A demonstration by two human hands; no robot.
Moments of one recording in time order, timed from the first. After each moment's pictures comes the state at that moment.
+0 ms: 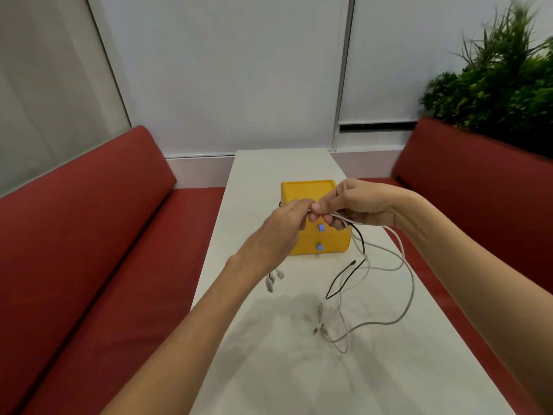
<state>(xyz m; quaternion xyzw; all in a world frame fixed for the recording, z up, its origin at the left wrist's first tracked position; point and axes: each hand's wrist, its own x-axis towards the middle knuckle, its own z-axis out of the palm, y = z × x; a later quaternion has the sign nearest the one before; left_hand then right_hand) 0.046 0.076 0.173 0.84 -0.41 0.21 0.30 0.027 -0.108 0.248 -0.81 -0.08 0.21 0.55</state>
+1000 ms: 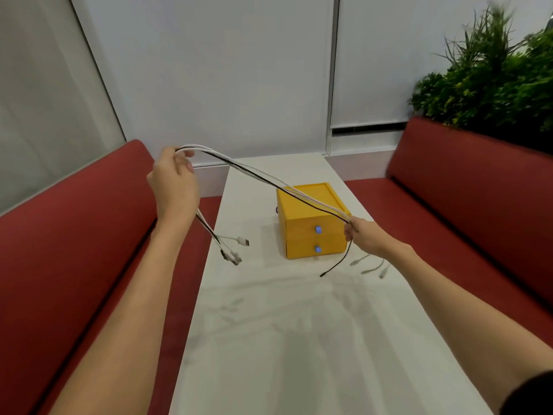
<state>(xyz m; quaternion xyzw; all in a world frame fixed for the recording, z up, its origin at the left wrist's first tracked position) 0.086 0.171 0.245 0.79 -0.04 0.42 0.44 0.062 -0.170 0.120 -0.96 0.06 -0.03 0.27</state>
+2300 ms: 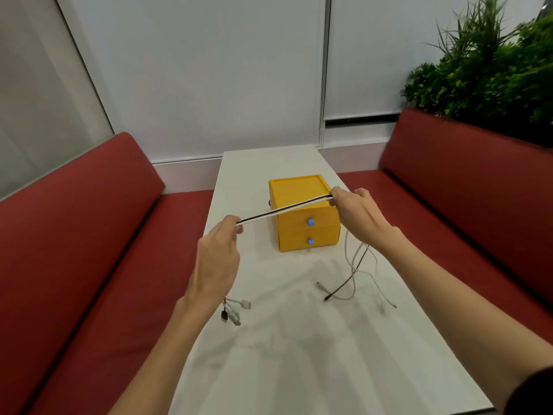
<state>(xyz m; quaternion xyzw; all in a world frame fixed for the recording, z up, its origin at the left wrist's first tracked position) 0.018 0.136 0.145 0.87 -0.20 0.28 0.35 0.050 -0.149 0.150 -0.97 -0.05 -0.24 0.05</state>
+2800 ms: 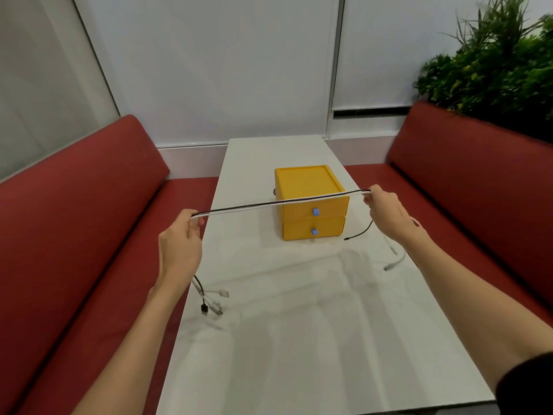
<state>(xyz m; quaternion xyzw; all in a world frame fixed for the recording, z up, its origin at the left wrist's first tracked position) 0.039 0.191 0.126 0.88 -0.03 0.26 0.40 0.045 -0.189 0.132 -0.96 0.10 -0.17 0.19</state>
